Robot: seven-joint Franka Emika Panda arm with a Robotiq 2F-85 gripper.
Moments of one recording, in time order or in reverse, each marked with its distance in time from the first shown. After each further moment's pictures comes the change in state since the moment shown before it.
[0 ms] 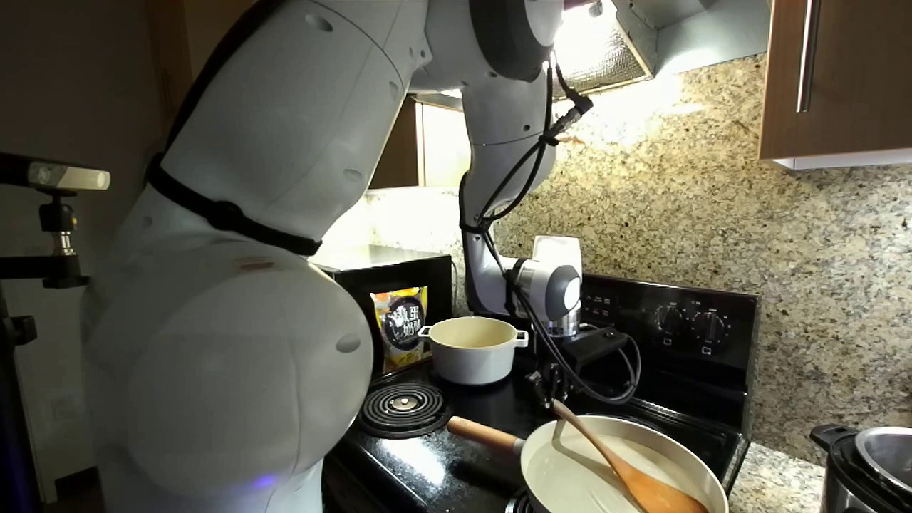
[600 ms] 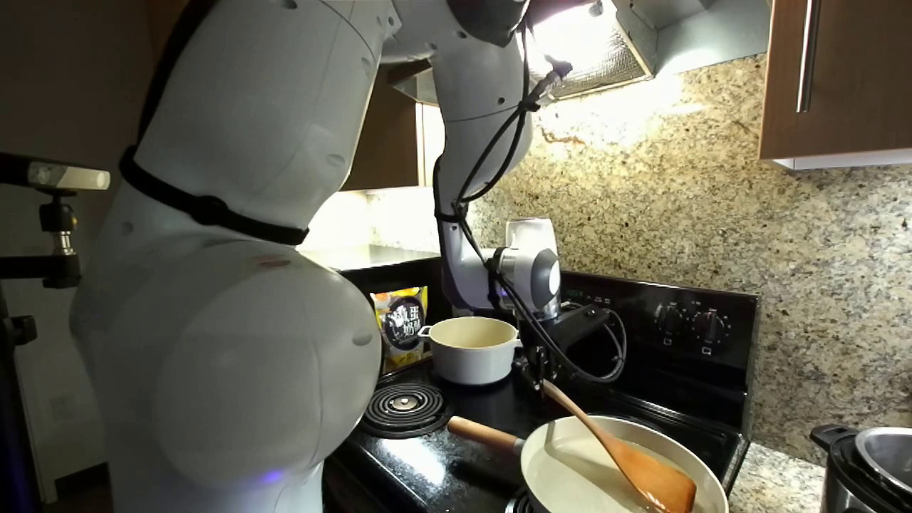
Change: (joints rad) arm 0.066 -0.126 -0.033 -0.129 -0.120 0.130 0.116
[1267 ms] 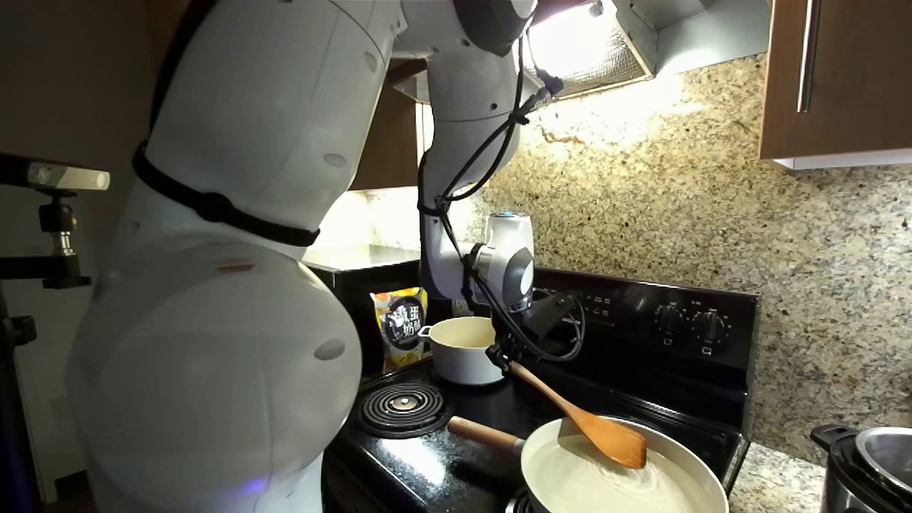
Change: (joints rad) arm -0.153 0.021 0.264 -0.002 0.092 0.088 -0.224
